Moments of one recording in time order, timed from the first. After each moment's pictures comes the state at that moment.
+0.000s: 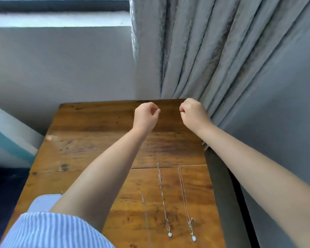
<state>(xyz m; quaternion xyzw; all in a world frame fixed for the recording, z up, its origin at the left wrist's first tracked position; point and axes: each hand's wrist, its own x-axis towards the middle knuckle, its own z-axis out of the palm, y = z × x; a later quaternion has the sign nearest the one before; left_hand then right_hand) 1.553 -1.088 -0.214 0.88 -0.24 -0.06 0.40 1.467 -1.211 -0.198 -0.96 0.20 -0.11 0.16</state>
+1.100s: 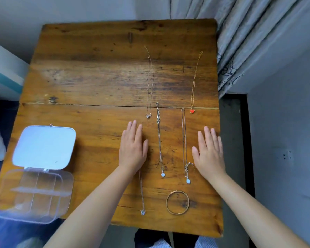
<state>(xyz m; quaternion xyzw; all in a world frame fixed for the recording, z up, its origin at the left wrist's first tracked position) 1.382 -0.962 -0.388 0.95 -0.28 -0.09 0.15 1.261 -1.140 -0.400 -0.95 0.25 0.07 0.19</state>
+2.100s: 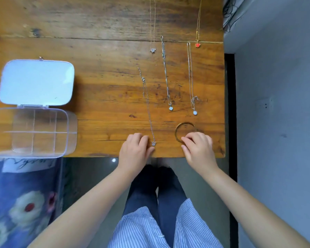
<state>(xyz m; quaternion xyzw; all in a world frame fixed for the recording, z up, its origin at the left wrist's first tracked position) 1.251 -0.844 -0.380 0.90 -0.39 -0.16 0.13 1.146 -1.003 -0.374 -0.97 0.18 0.04 0.17</state>
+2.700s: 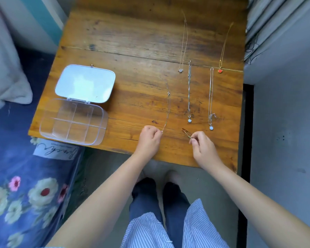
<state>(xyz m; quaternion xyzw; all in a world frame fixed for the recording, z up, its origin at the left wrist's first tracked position) 1.276 -0.856 -0.352 0.85 -0.01 -0.31 0.42 1.188 -0.997 -0.349 -0.89 0.22 0.08 0.39</state>
